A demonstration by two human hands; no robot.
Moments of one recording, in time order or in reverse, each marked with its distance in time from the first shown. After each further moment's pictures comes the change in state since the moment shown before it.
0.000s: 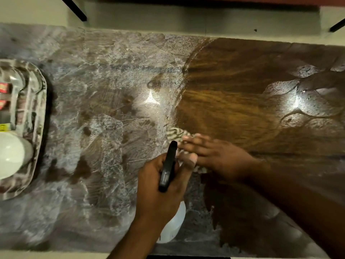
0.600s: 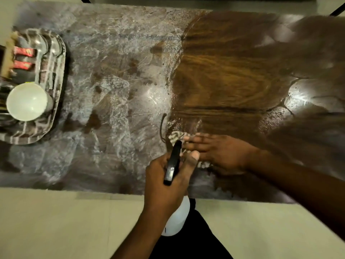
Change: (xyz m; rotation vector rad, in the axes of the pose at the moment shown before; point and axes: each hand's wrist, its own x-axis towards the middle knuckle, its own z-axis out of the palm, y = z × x) left_hand -0.128 -0.037 0.013 0.022 0.055 -0.127; right_hand -0.062 -0.088 0.031 0.008 -0.108 -0.133
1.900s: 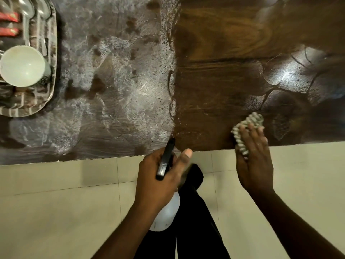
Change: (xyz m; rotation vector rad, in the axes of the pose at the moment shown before) left_hand -0.065 -0.079 -0.082 0.141 -0.153 -0.025; right_hand -0.046 -0.204 0.101 0.288 0.674 1.284
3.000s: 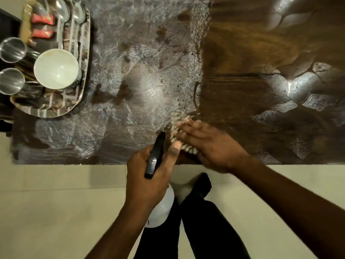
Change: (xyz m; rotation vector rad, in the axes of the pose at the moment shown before) left_hand 0.023 0.008 -0.072 -0.024 0.180 0.105; right_hand 0.096 -0.142 0.040 -0.238 -0.447 -0.894
